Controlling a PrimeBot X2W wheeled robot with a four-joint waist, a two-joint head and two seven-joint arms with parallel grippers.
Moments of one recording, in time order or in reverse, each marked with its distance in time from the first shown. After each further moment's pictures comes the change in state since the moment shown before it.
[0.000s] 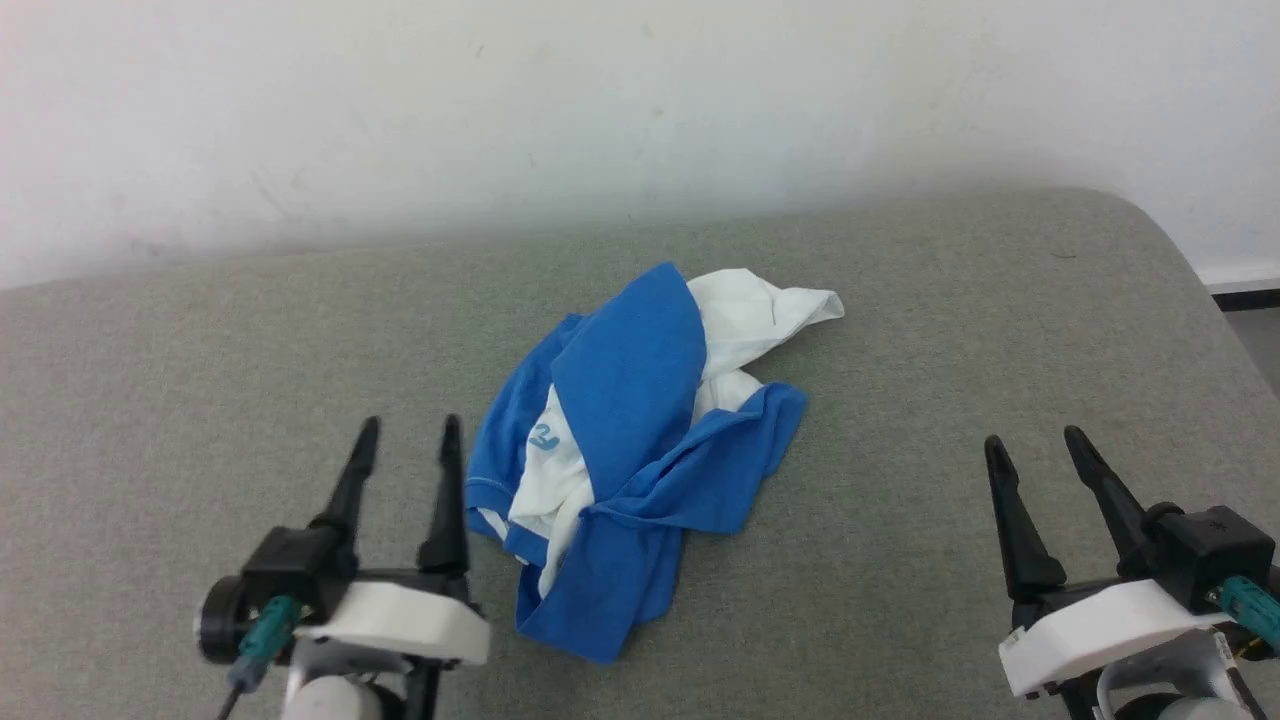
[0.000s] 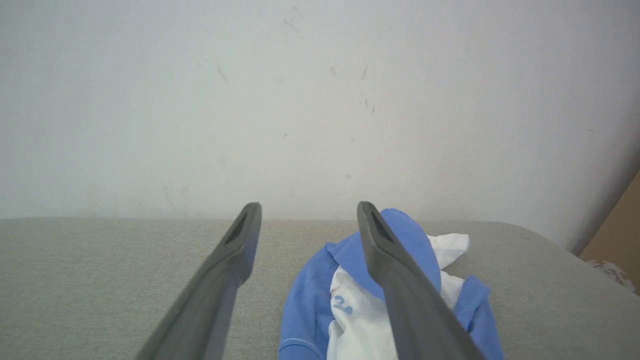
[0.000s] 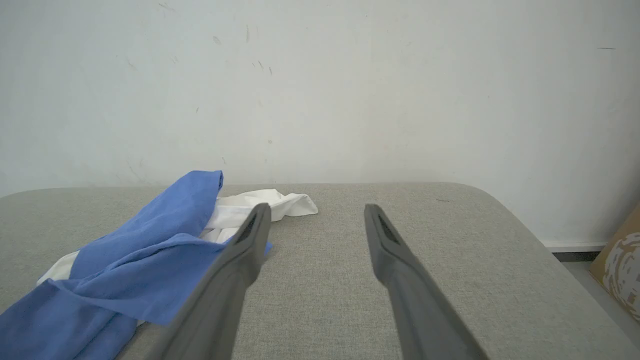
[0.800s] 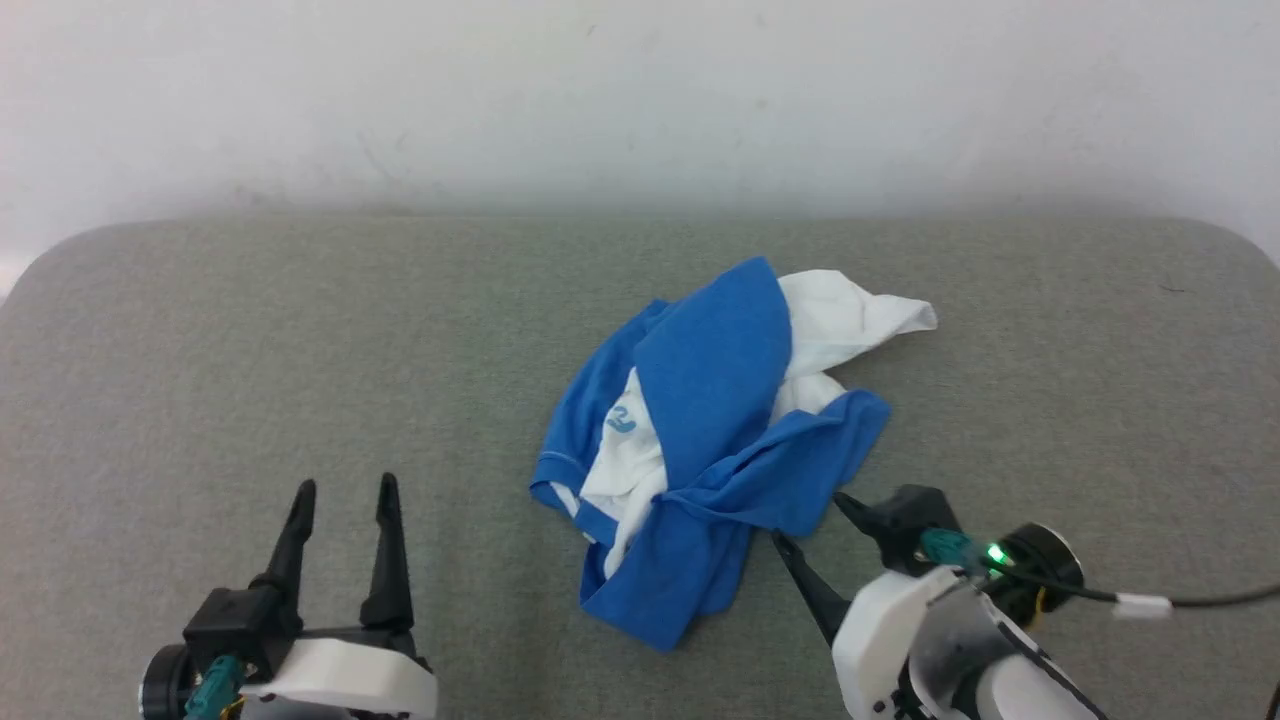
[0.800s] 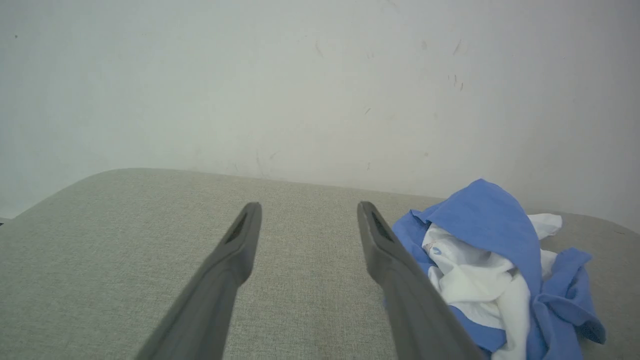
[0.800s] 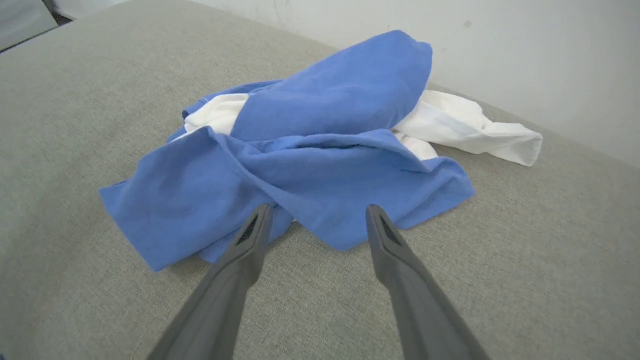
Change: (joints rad) left arm 0.124 0.047 0.115 -0.030 0.004 -0.008 0.000; right arm -0.136 -0.050 0.341 0.193 -0.039 0.000 0.258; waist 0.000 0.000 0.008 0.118
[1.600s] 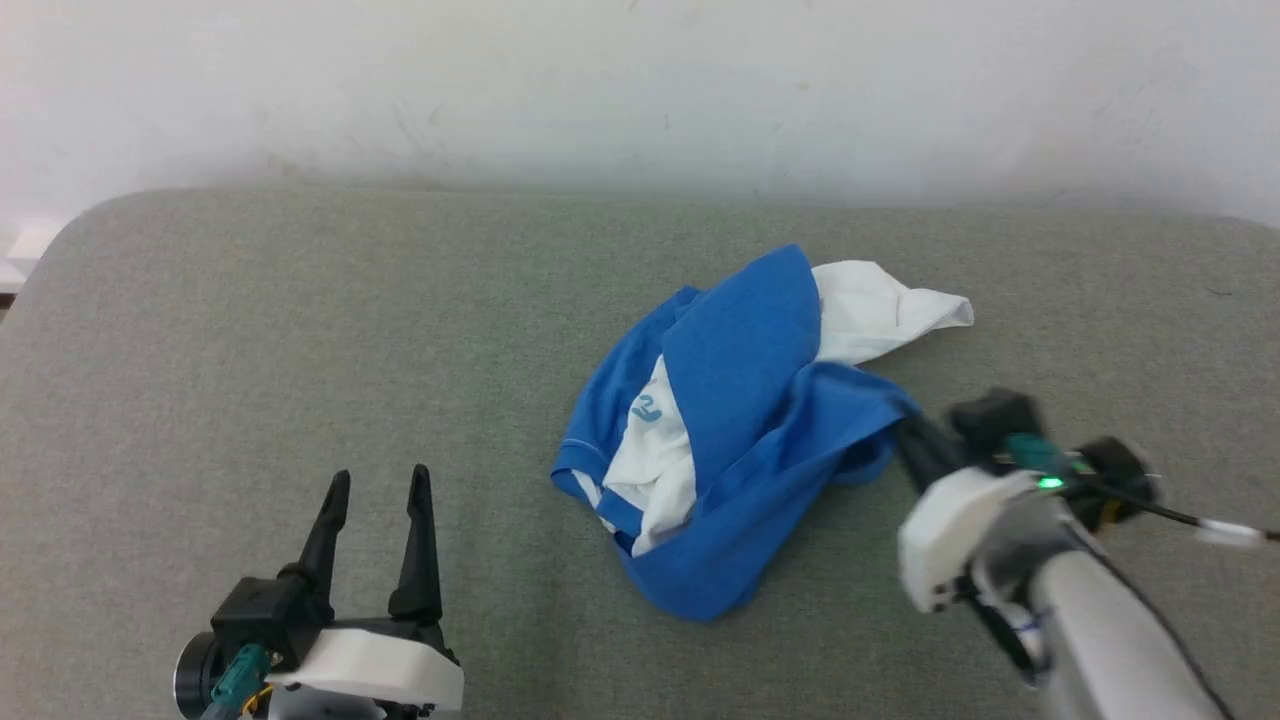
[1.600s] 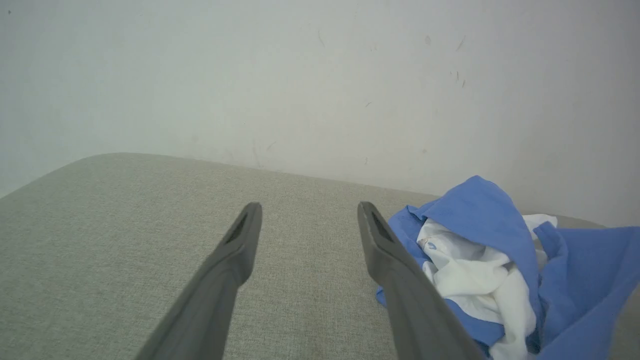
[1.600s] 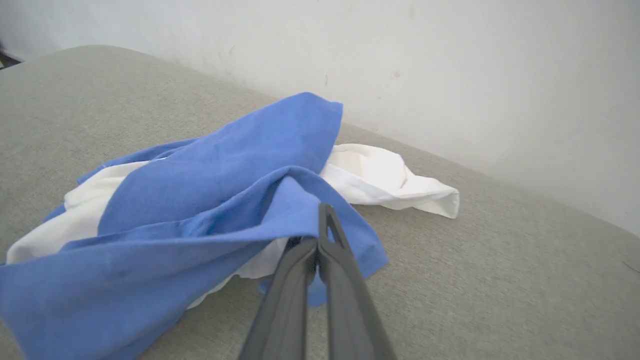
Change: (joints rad) left arm -0.027 -0.067 0.007 0.029 0.022 -0.051 0.000; right arm -0.257 -0.034 -0.020 0.329 0.019 0.000 -0.176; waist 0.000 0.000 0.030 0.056
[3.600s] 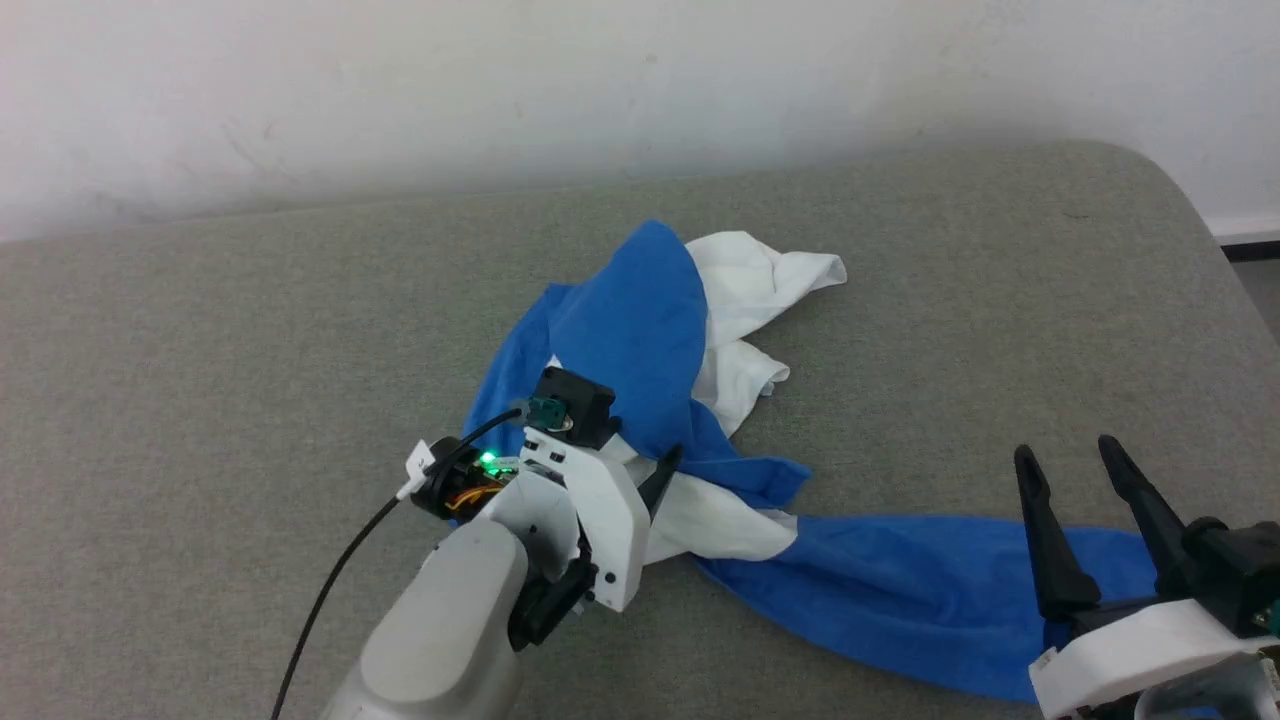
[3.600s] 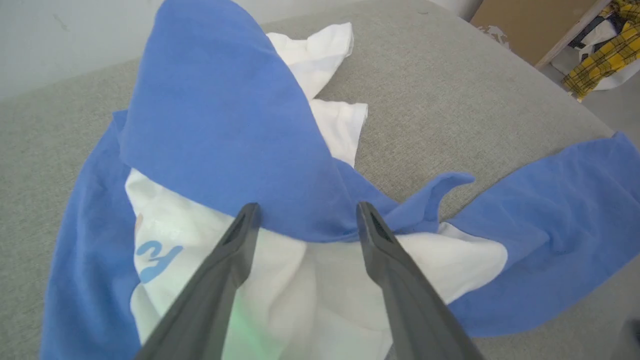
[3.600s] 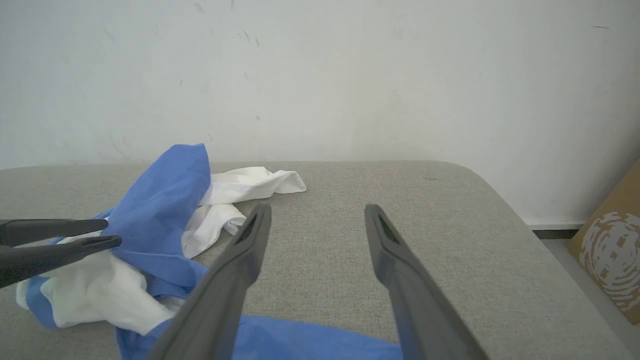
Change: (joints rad) left arm -0.475 -0.004 -0.397 0.378 -0.084 -0.125 0.500; right arm 0.471 0.084 -0.348 -0.693 0.013 0.000 0.021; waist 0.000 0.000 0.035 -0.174
